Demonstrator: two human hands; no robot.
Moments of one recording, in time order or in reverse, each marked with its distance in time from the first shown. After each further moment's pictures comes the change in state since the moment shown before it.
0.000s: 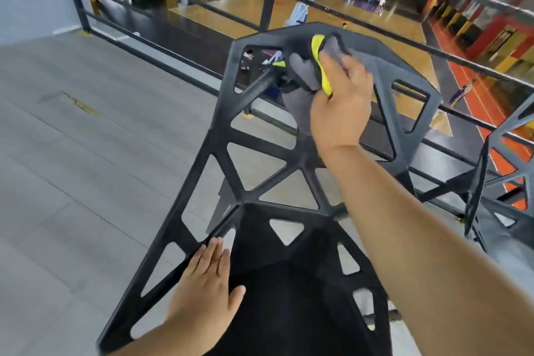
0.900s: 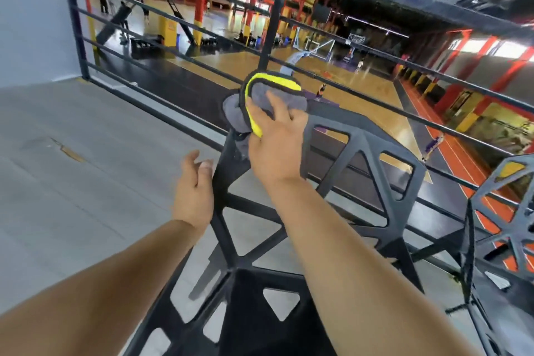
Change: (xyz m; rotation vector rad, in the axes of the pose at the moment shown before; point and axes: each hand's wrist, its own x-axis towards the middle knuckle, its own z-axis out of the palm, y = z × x) left_hand 0.184 -0.058 -0.144 -1.225 0.549 -0.410; right_hand 0.035 -0.067 0.061 0.039 -0.259 -0.148
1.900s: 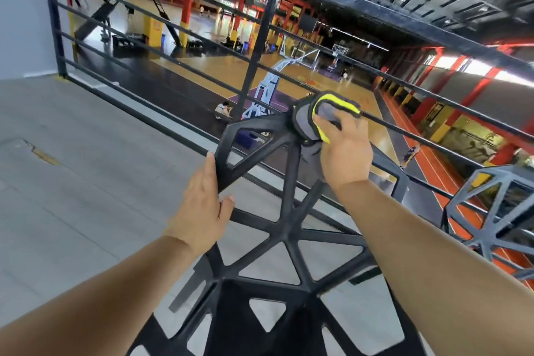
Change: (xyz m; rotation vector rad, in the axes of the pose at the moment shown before) left_hand -0.004 -0.009 0.007 0.512 -0.234 0.429; right_hand 0.017 0.116 -0.056 -0.389 0.202 -0.194
